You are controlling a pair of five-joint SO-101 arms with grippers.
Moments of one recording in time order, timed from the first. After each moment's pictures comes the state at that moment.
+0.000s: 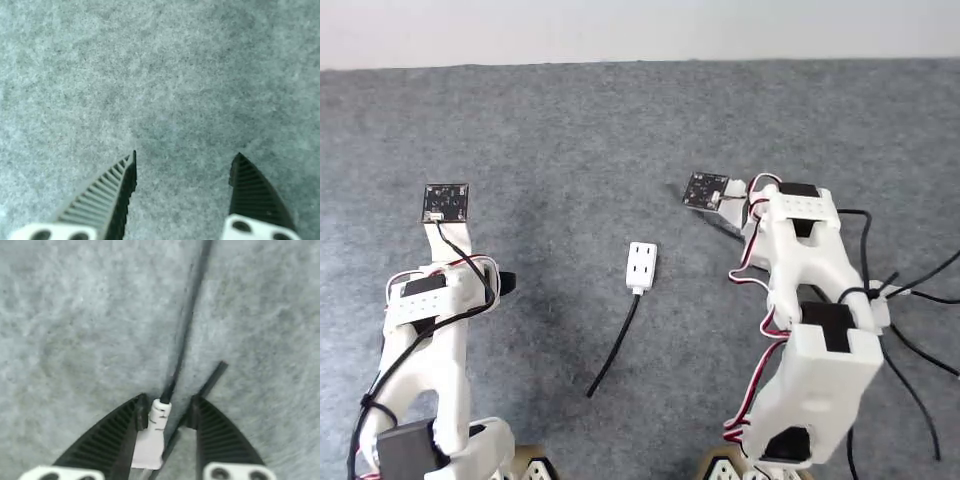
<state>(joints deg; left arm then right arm) -19.6 -16.0 57.2 37.1 -6.6 2.8 22.6 8.7 55.1 73.8</state>
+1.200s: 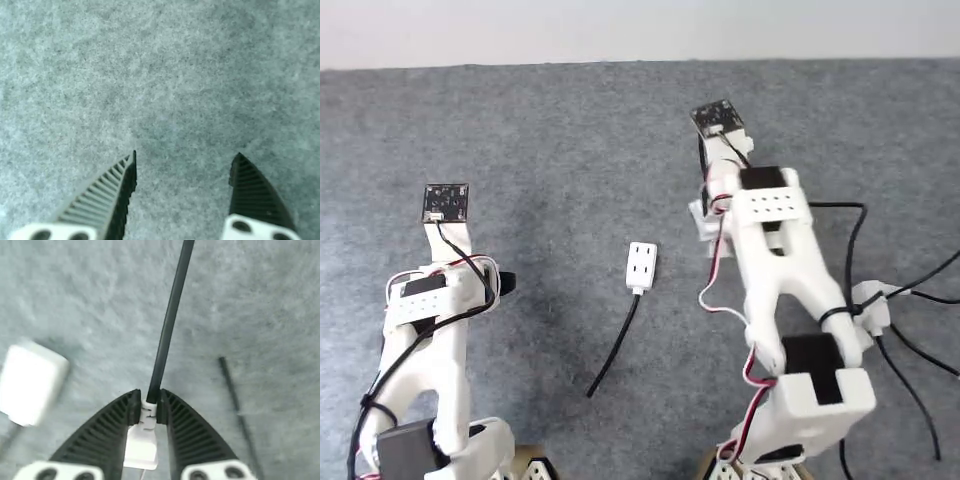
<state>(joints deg) -19.6 -16.0 57.2 37.1 -6.6 -9.8 7.3 8.1 61.9 7.7</state>
